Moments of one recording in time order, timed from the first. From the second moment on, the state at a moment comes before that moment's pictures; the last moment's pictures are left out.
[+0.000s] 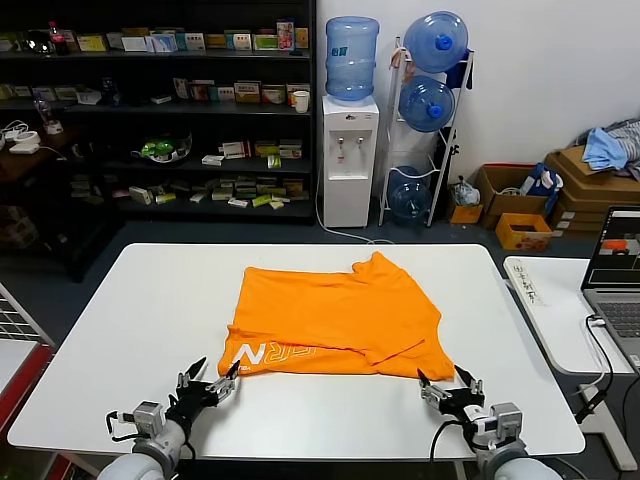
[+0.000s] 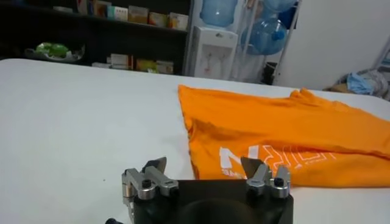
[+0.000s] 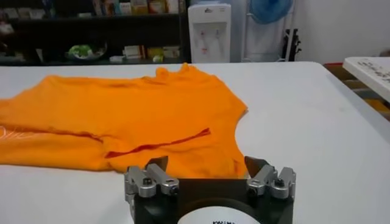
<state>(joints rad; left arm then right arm) 1.42 -1.01 -0.35 -1.80 -0.63 0.12 -0.06 -1.47 1.06 0.42 1.90 0.55 -0.32 0.13</state>
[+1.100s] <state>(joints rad) 1.46 -0.98 -0.36 -1.85 -0.66 0.15 -0.08 -1.58 1.00 0.49 1.99 0.62 -0.35 0.16</state>
